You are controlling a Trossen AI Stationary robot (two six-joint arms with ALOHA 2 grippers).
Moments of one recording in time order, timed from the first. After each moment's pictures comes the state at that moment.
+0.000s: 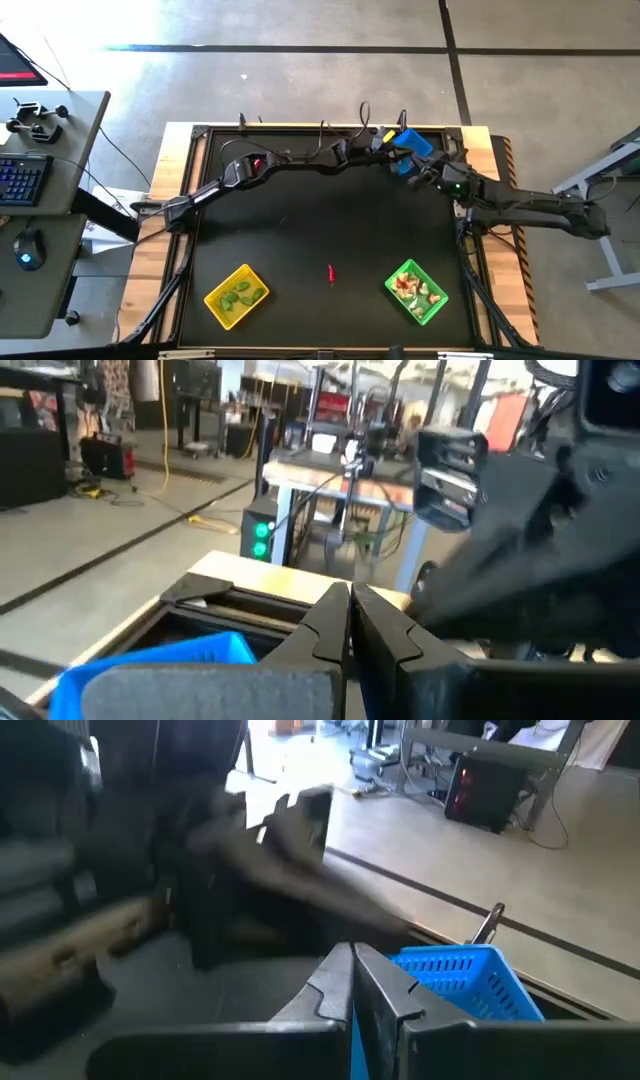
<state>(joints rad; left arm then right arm) 0.30 2.63 2.14 0.48 0.15 -0.13 -0.28 0.56 0.33 -0.14 0.61 0.18</state>
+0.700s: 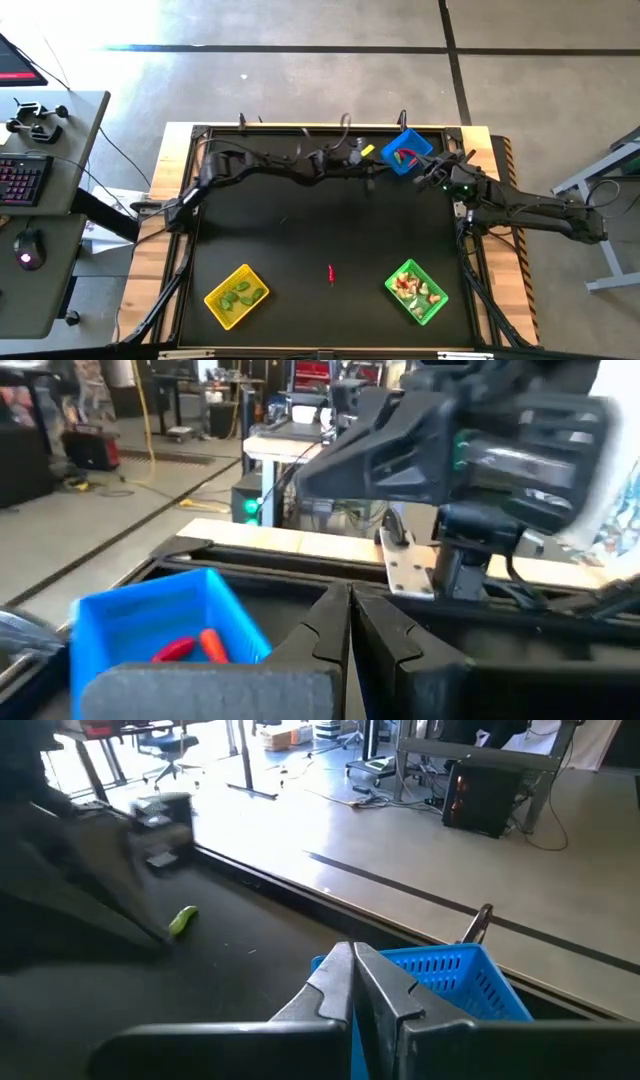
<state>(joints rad) 0.25 2.32 1.60 0.66 0.15 -0.05 -0.28 0.43 0.30 -0.20 0.62 0.20</state>
